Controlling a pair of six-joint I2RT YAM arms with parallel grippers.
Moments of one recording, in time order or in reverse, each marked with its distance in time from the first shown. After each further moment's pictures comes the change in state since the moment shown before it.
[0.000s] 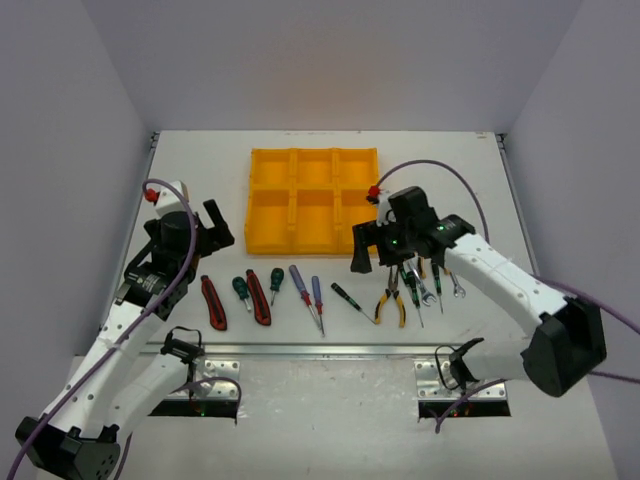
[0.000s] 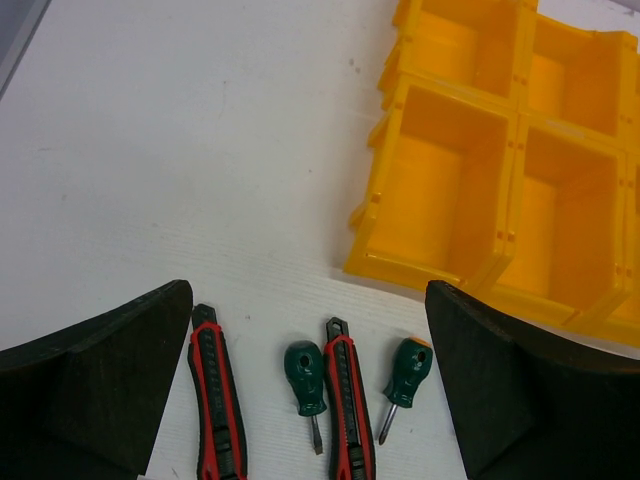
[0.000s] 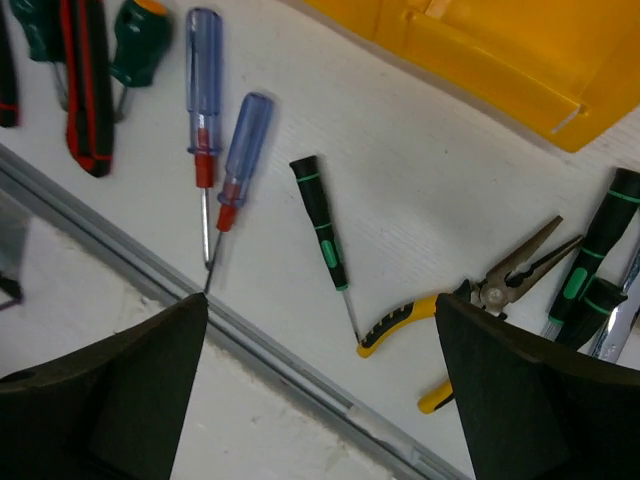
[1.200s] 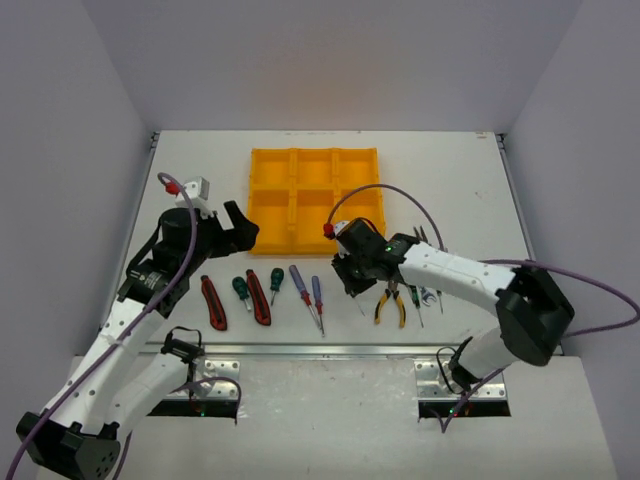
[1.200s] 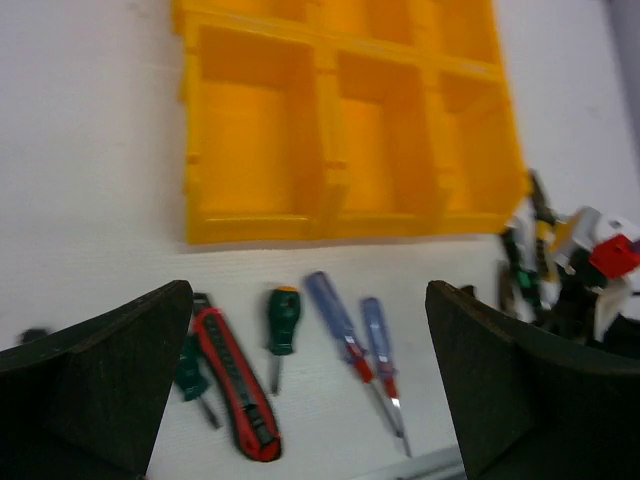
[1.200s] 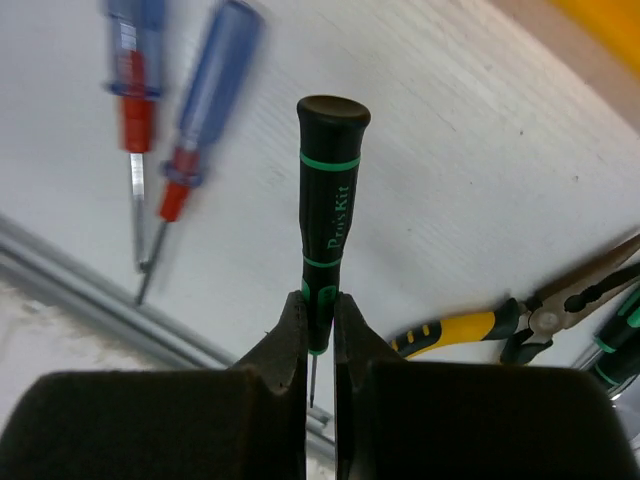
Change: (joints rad) left arm 0.000 0.022 -0.002 0.089 0.409 -0.021; right arm 0.301 0.199 -0.033 0.083 0.229 0.012
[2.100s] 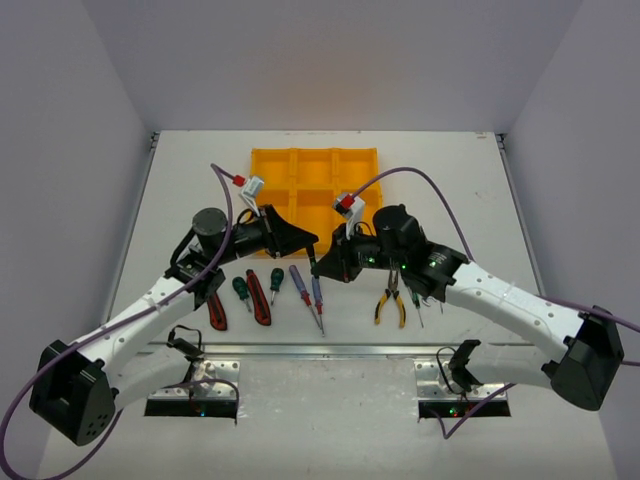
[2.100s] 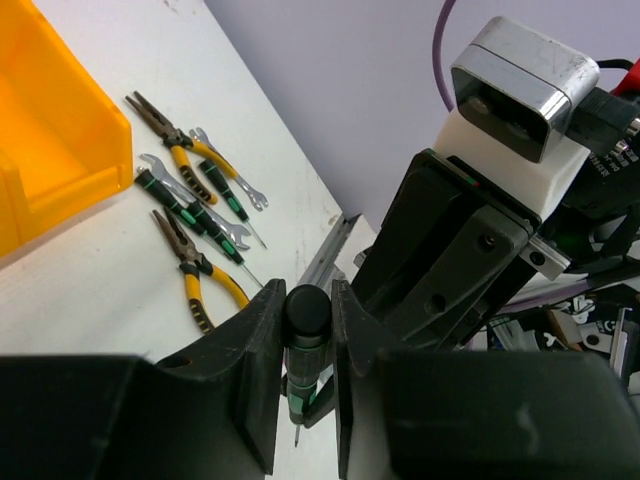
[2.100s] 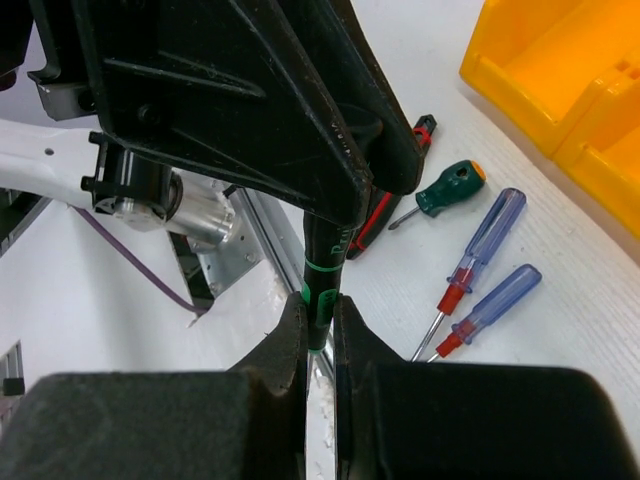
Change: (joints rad) left arm -0.179 0.232 -0.172 0.809 0.630 -0.376; right arm 0.000 -0.327 -0.071 0.430 -0.370 0.120
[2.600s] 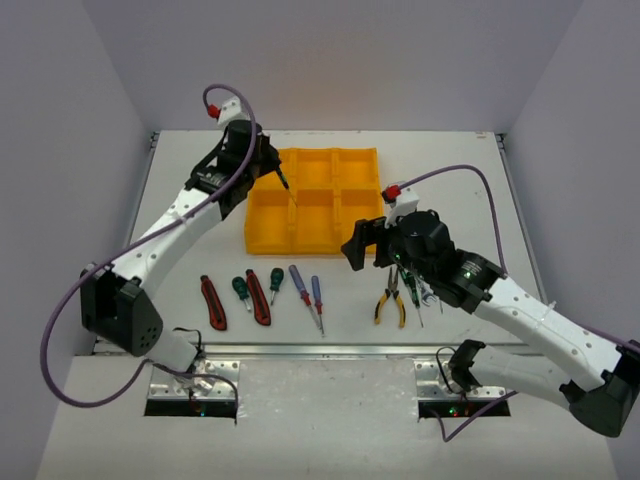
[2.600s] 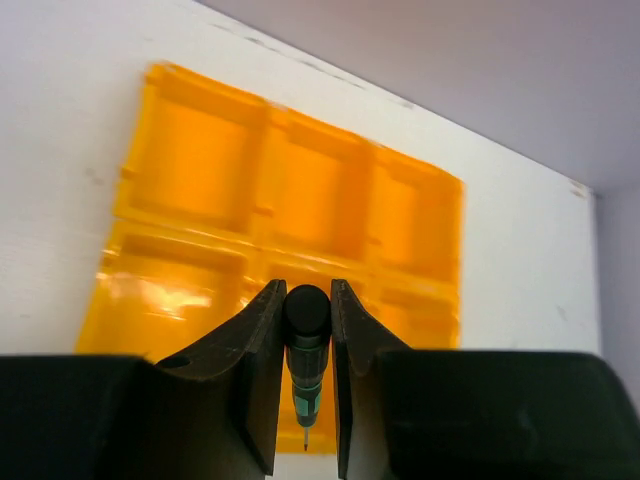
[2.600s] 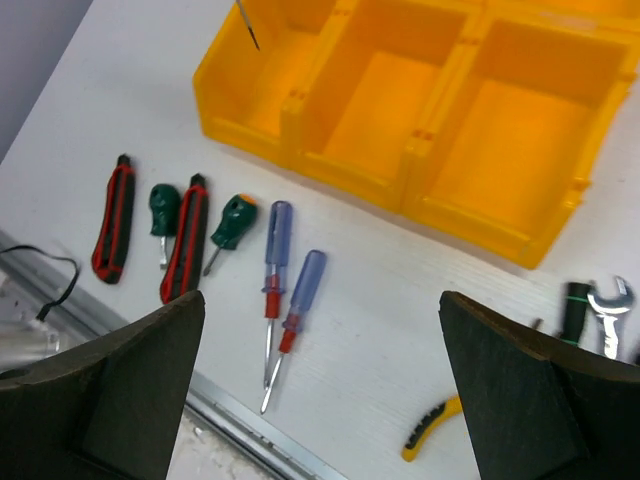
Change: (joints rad) left arm 0.055 0.454 0.725 -0.632 -0.893 0.174; right arm -0.022 -0.167 0.005 -0.227 0.539 0.026
